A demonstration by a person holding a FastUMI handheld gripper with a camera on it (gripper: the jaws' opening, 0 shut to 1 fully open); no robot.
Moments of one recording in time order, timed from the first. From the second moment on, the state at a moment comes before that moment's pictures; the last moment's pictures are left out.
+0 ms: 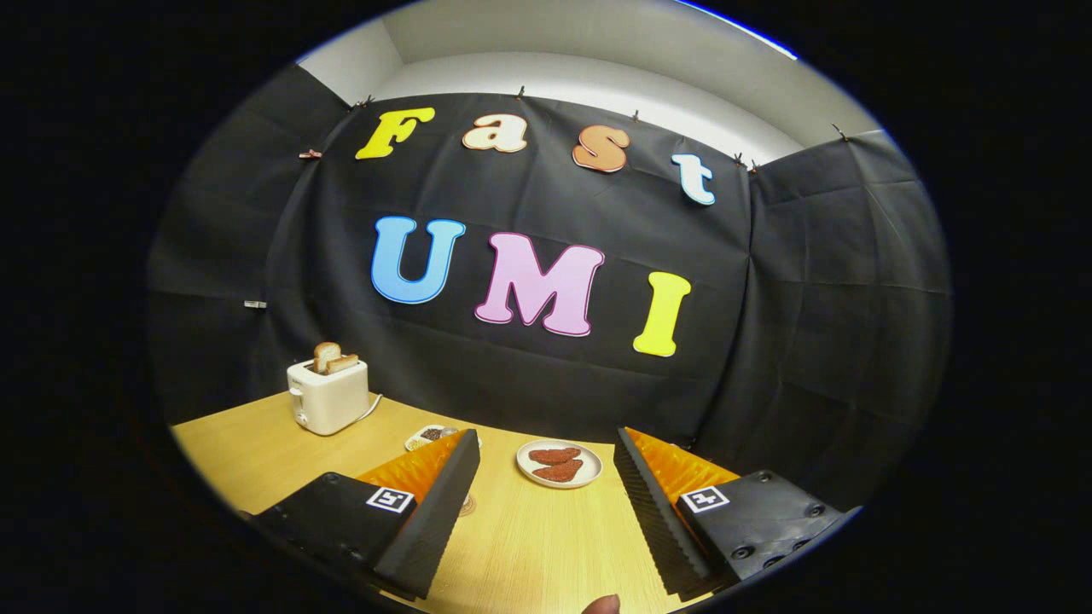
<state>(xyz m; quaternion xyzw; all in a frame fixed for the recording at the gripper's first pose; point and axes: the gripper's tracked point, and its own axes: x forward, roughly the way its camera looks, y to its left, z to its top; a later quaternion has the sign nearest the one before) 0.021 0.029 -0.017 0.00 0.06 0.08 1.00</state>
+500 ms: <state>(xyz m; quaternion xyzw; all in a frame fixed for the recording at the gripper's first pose) 0.004 0.029 -0.028 0.00 0.07 0.07 1.00</state>
